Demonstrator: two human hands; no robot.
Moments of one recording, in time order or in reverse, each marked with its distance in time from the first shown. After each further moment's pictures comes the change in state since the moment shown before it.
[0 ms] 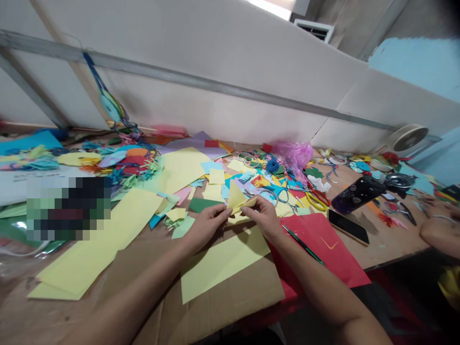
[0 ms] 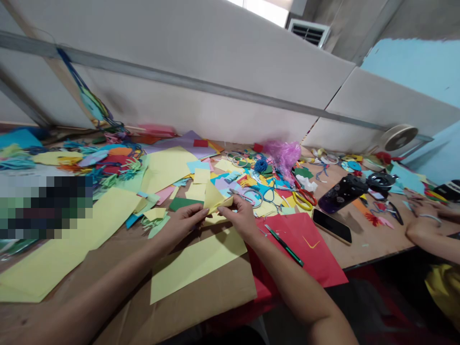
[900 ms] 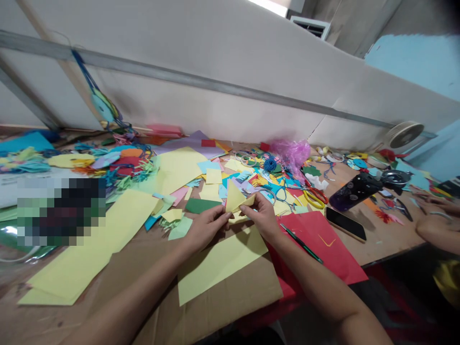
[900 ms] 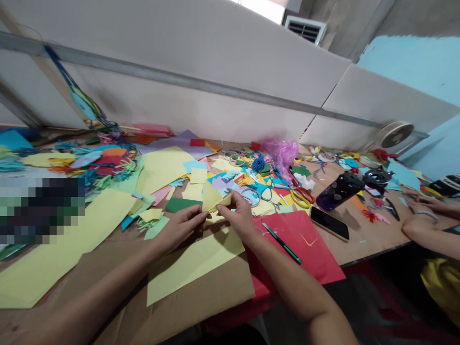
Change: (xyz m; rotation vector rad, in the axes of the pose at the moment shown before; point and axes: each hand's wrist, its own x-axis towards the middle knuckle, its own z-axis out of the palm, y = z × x) left_hand -0.001 -0.003 0.001 0.169 -0.047 0.052; right_hand -0.002 -0.004 0.003 -0.007 0.080 -0.027
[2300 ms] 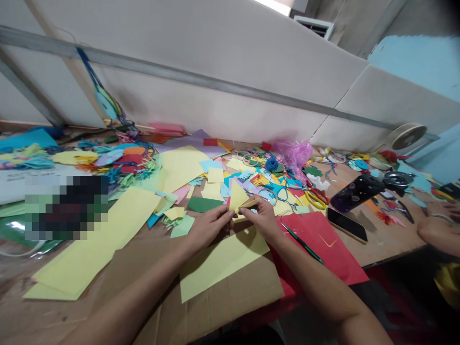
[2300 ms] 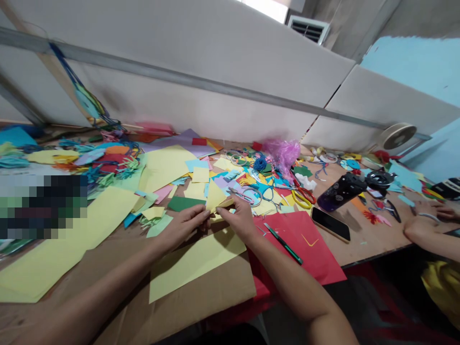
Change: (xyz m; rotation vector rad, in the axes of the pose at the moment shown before) left_hand -0.002 -0.002 0.000 -0.043 -0.034 -0.014; right_hand -0.001 0.002 0.001 -0.174 -0.019 -0.107
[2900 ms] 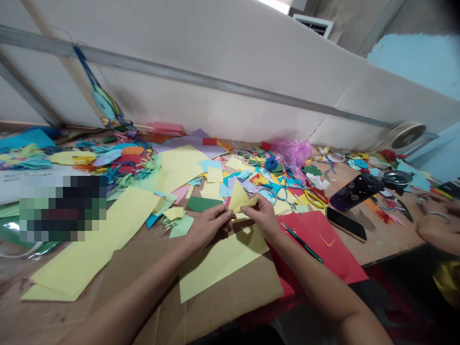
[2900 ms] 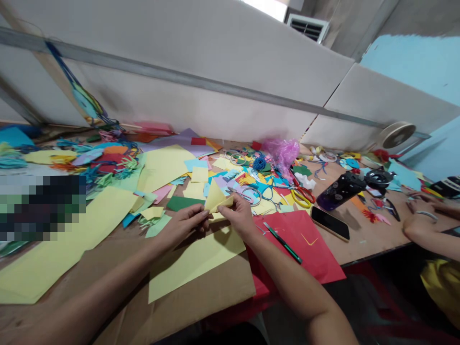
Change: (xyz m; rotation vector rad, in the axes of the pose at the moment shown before) left_hand 0.000 0.004 0.004 -0.252 -0.041 -0.095; right_hand 0.000 0.008 0.001 0.262 0.020 0.150
